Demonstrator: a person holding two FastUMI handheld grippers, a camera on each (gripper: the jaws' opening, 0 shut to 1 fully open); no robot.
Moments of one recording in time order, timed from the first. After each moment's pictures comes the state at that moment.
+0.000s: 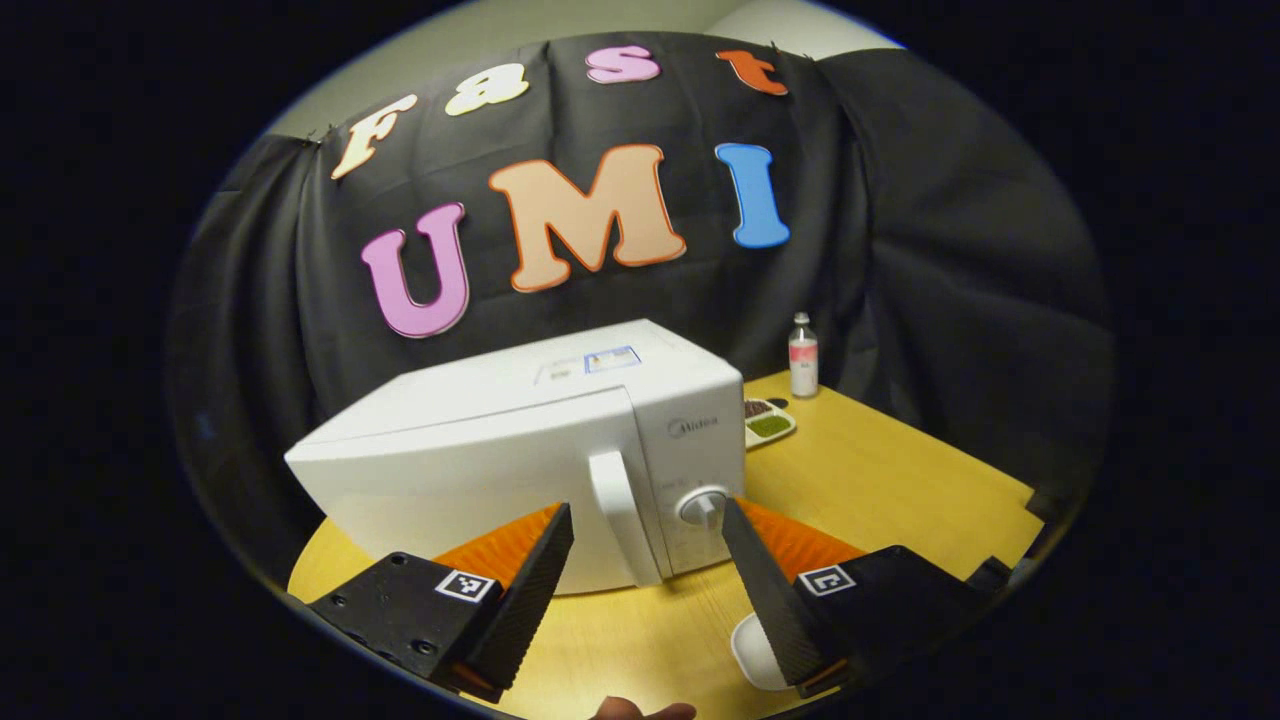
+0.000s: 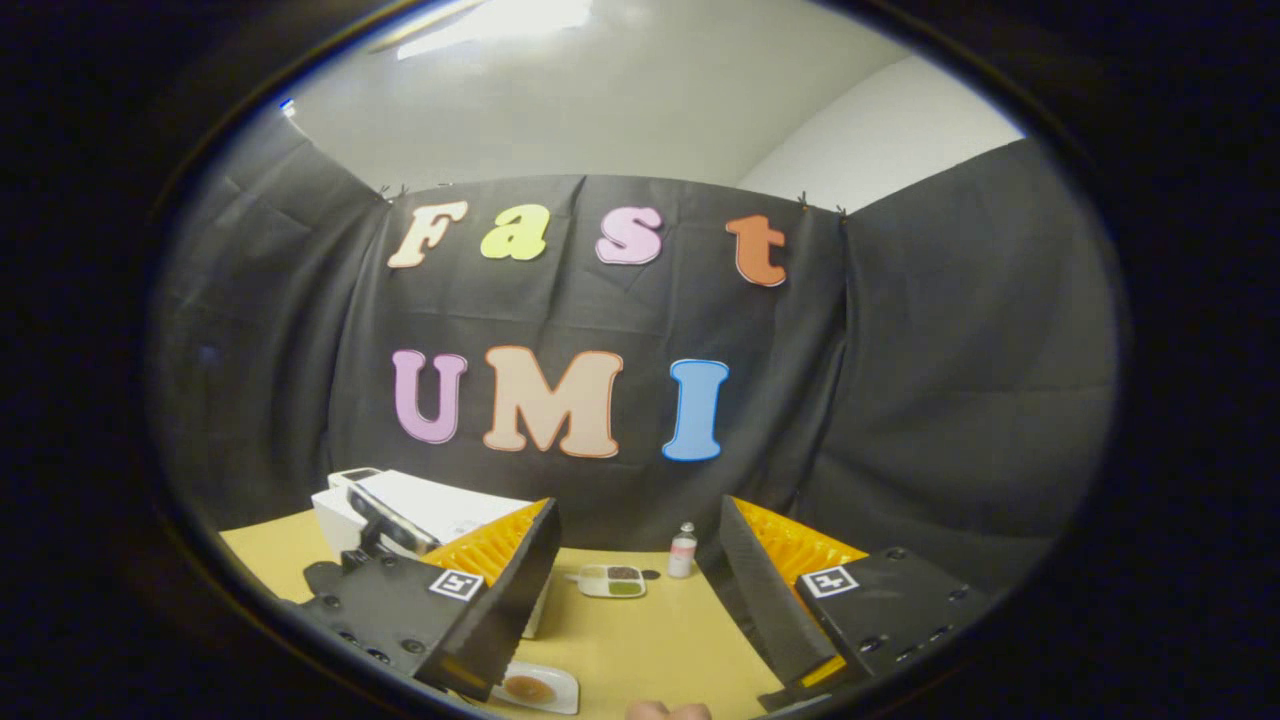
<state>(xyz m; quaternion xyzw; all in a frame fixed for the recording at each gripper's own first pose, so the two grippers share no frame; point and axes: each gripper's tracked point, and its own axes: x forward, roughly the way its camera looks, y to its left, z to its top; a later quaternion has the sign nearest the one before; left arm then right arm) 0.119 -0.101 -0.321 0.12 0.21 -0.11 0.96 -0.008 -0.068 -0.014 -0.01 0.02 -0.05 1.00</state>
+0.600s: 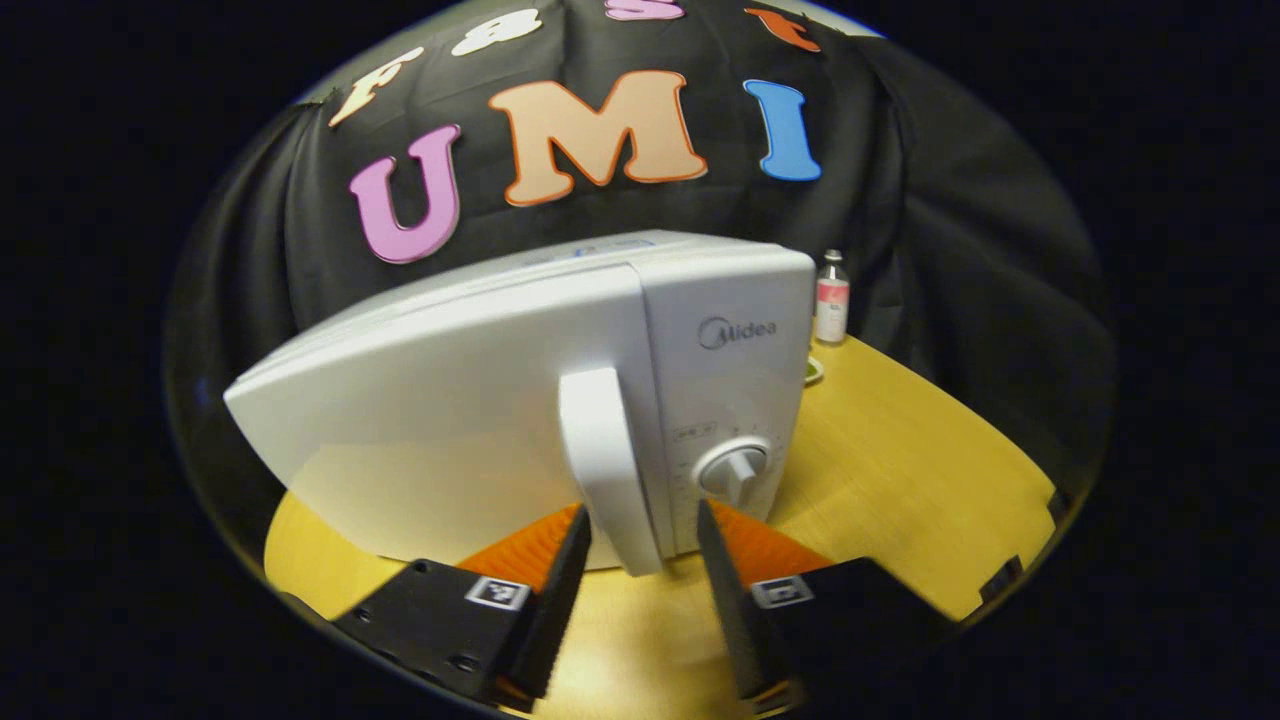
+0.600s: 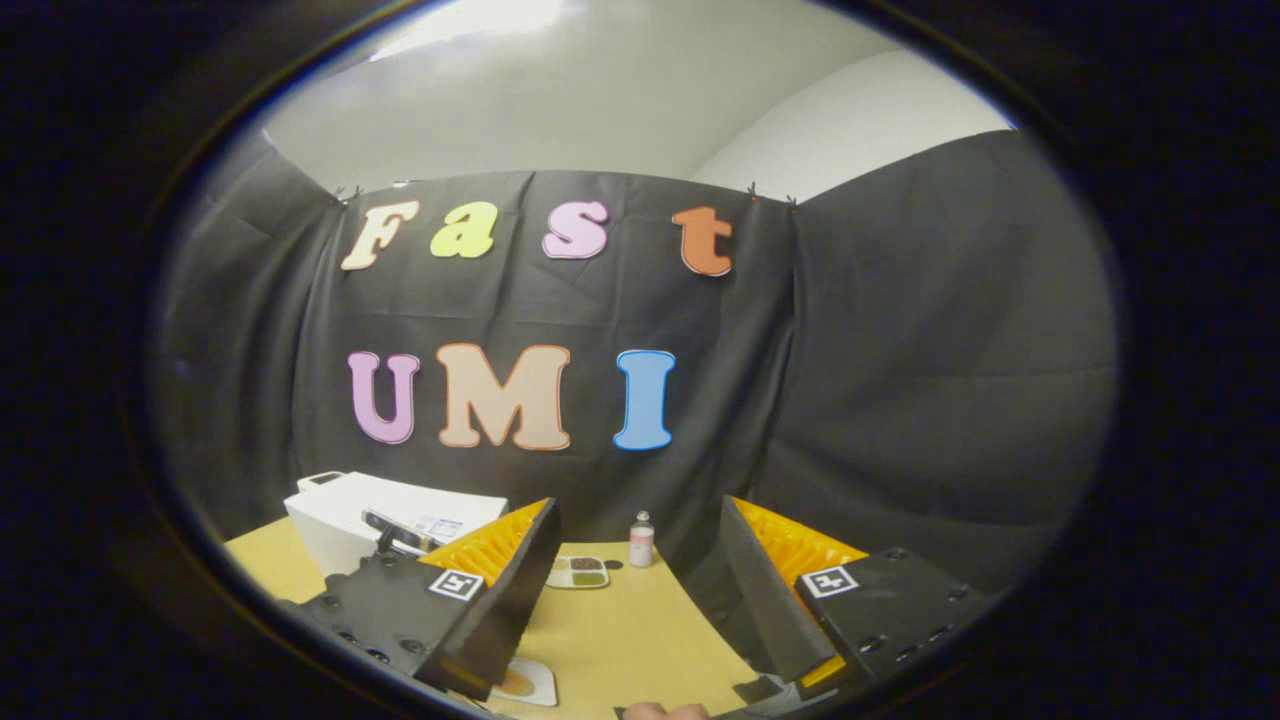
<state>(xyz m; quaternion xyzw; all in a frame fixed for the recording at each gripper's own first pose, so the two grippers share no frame) 0.141 -0.086 -0.390 0.12 0.31 -0.08 0.94 -0.025 -0.112 -0.018 0.01 0.04 -0.10 0.99</state>
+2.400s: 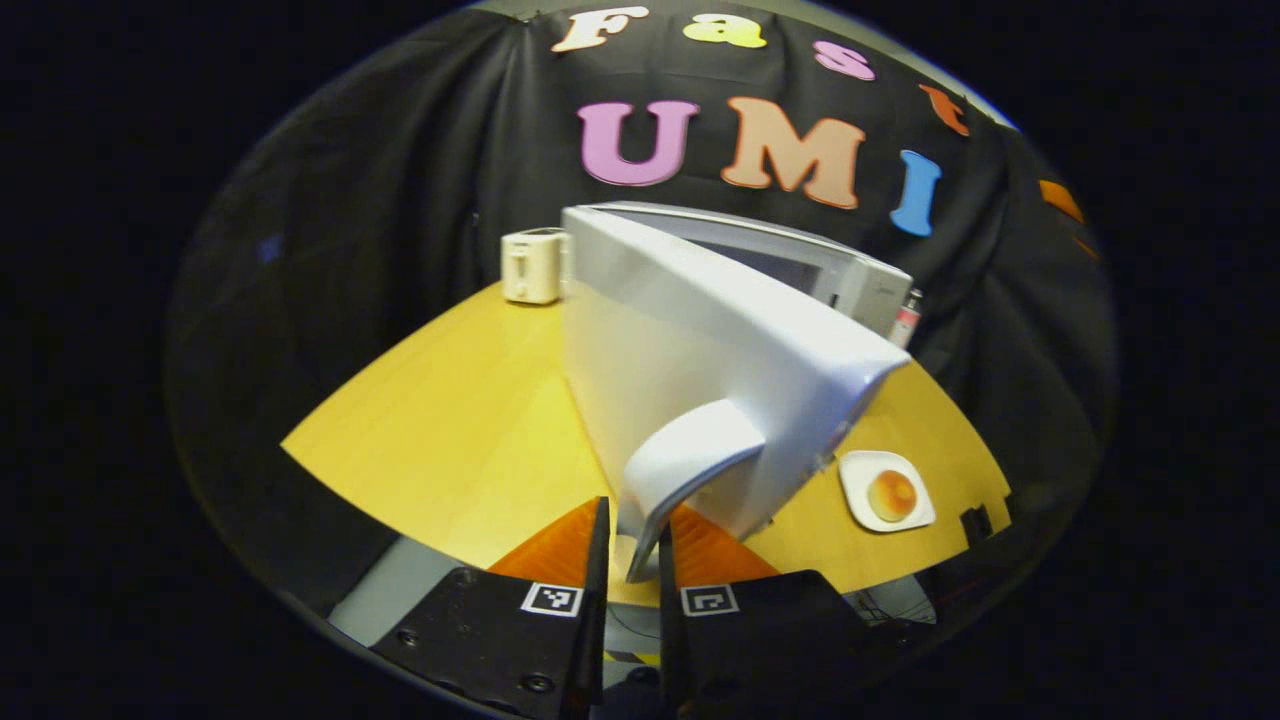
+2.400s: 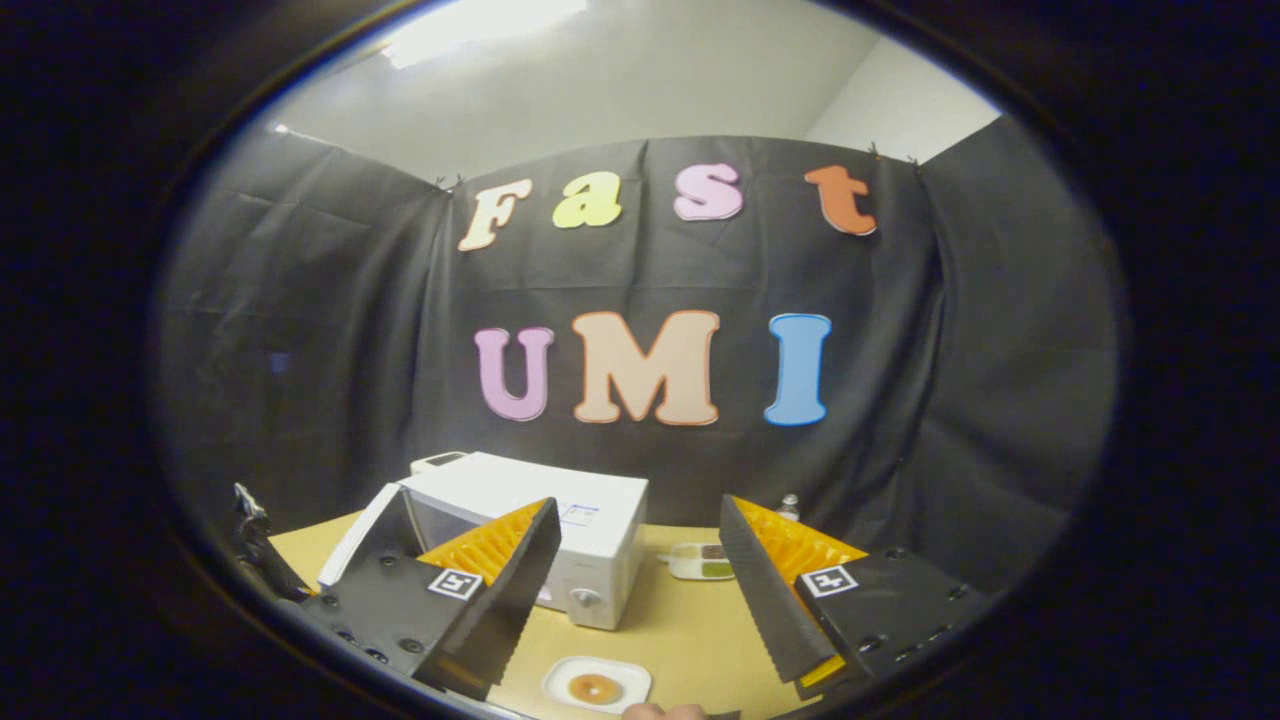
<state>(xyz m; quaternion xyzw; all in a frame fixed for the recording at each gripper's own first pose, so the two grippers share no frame) -0.097 0.148 -0.333 -0.04 0.32 0.07 0.94 0.040 0.043 -0.067 0.04 0.08 0.12 0.99</state>
